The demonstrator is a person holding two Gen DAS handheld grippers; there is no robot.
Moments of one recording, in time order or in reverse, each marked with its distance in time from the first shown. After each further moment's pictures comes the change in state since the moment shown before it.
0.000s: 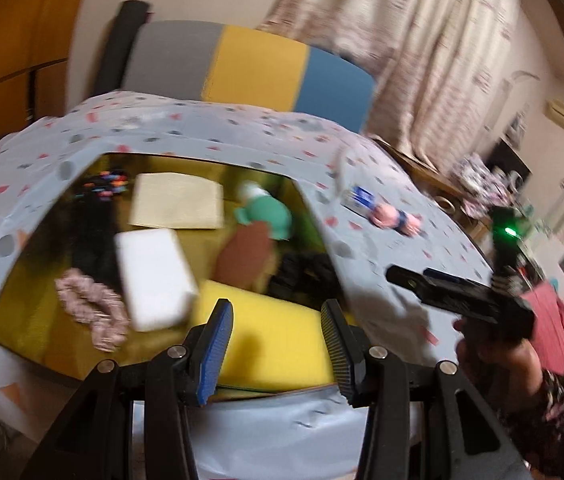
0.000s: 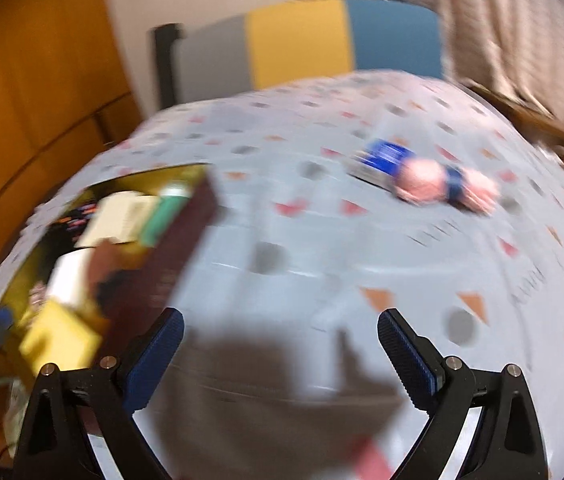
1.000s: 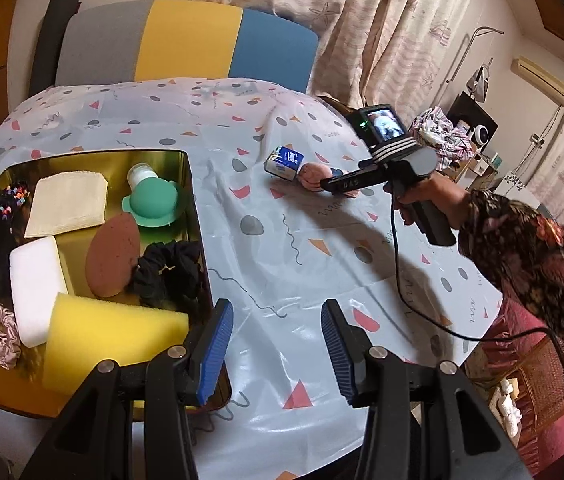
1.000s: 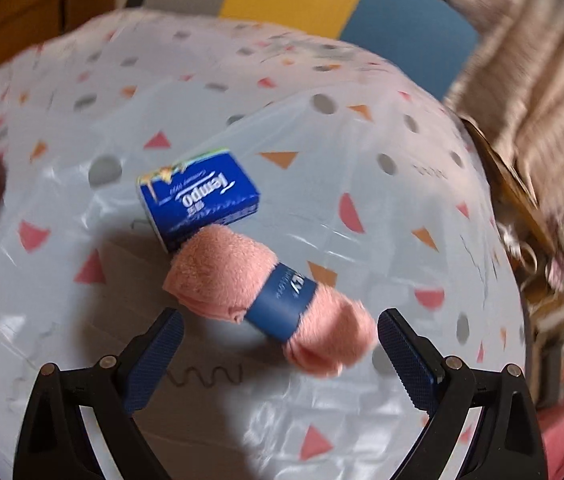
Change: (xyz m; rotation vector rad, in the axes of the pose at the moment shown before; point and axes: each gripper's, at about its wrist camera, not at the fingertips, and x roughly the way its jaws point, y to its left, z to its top) left arm 0.038 -0.083 0.011 0.100 0.131 -0.098; right arm 0.112 -0.127 0.135 -0.436 0.254 -0.269
